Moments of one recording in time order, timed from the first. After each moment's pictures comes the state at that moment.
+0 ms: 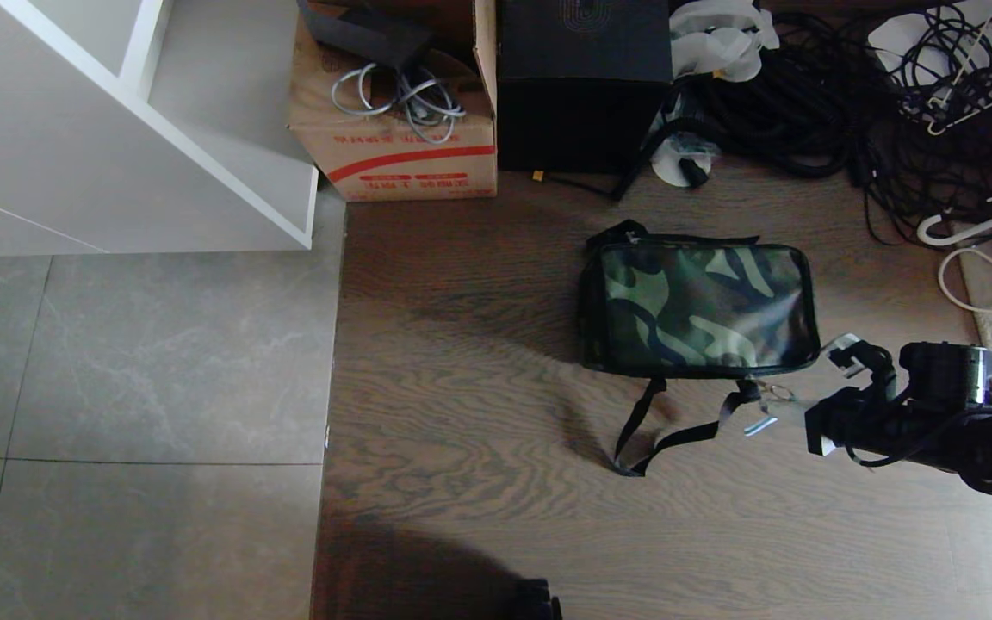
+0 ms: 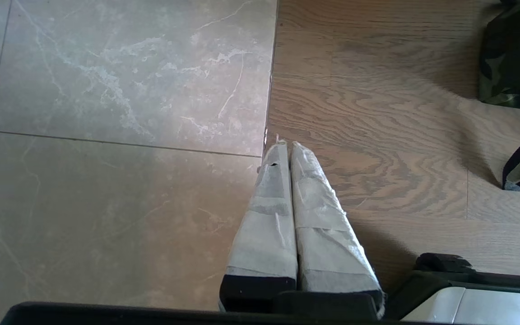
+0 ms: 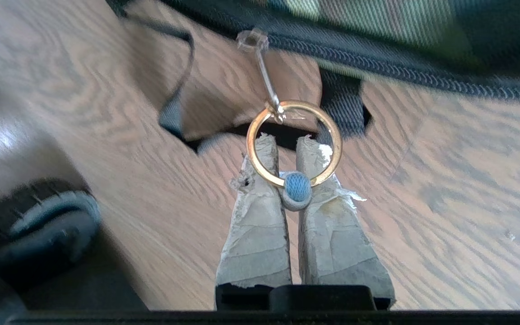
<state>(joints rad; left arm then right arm) 0.00 0.00 0.00 -0.02 0.02 -0.04 -0.25 2.15 -0.73 -0.84 0.68 -0.36</state>
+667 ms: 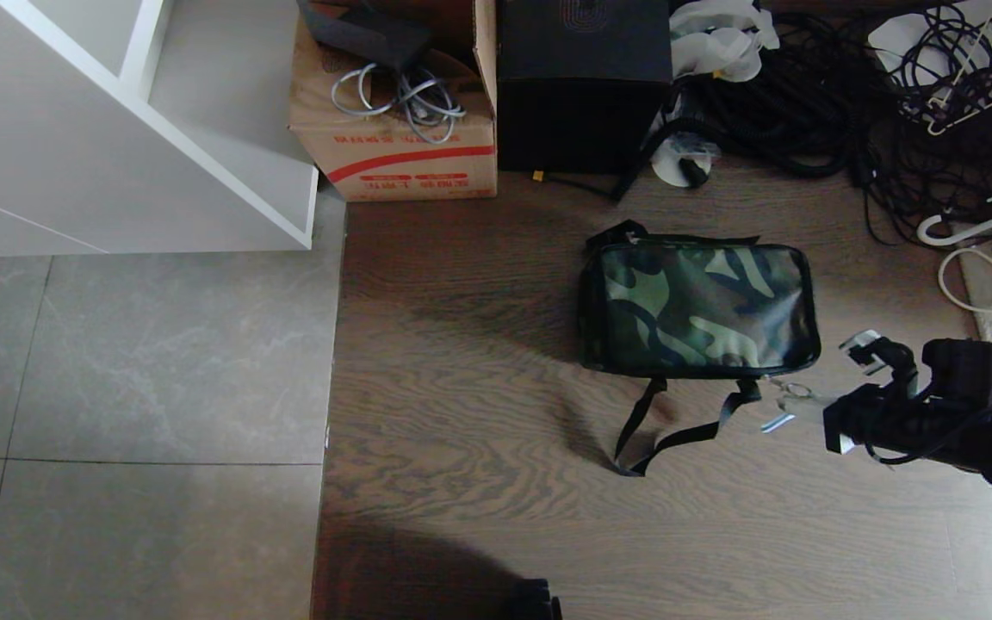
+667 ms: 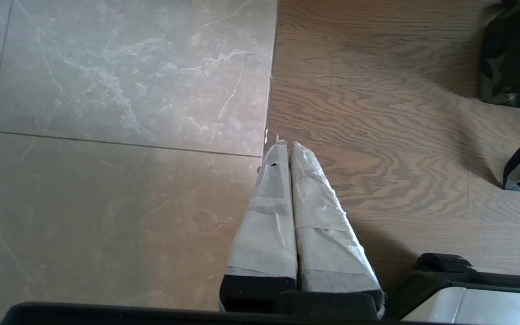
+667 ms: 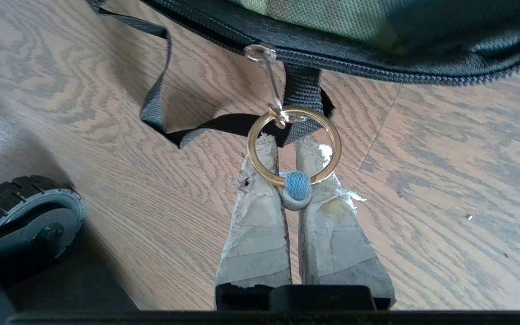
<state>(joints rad) 0.00 0.00 0.00 -0.02 0.02 -0.04 -0.29 2.12 -0.73 -0.82 0.69 -0.39</state>
